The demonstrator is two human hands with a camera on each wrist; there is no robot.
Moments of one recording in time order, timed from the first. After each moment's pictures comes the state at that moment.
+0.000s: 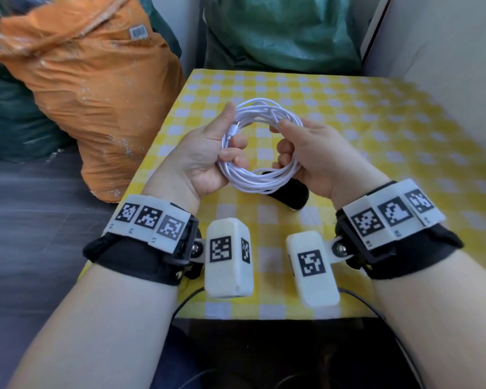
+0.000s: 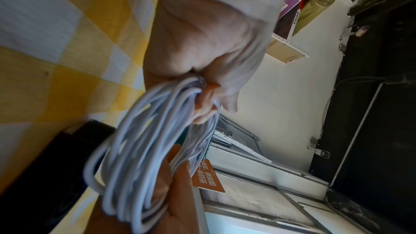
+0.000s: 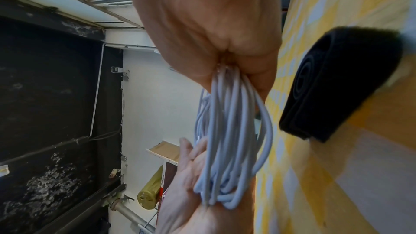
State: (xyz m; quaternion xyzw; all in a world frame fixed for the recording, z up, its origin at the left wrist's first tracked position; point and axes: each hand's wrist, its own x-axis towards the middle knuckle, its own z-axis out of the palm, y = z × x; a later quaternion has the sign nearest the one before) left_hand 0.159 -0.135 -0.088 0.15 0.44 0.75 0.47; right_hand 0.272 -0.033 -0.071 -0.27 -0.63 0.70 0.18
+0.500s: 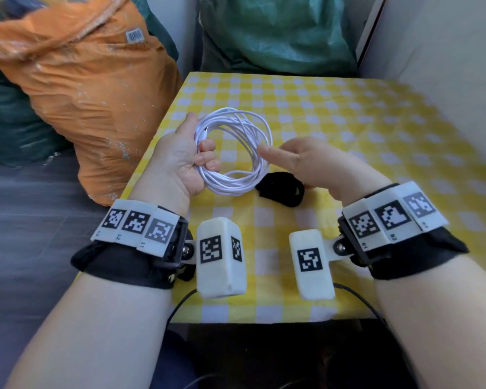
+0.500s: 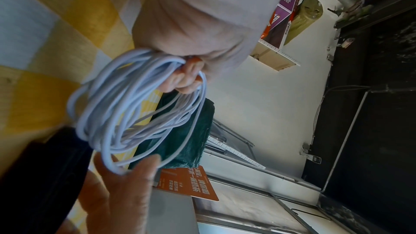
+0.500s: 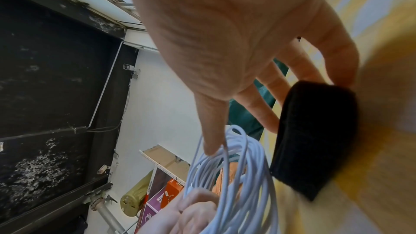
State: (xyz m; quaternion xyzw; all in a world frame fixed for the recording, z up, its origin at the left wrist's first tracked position) left_hand 0.144 -0.136 -0.092 0.02 0.50 0.80 0.34; right_hand 0.286 -0.018 -0.070 -0.32 -0.88 0.36 0.02
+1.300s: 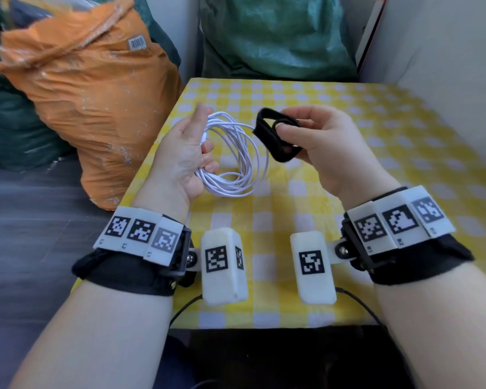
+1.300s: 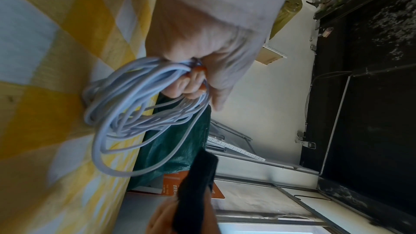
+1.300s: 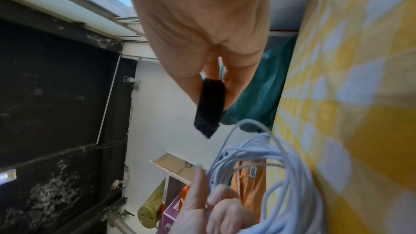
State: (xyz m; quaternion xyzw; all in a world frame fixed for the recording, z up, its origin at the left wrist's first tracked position) left_hand 0.147 -0.136 -0.094 0.14 0.56 0.78 0.26; right_hand 0.279 -0.010 -0.068 -0.23 -0.68 0.63 0.29
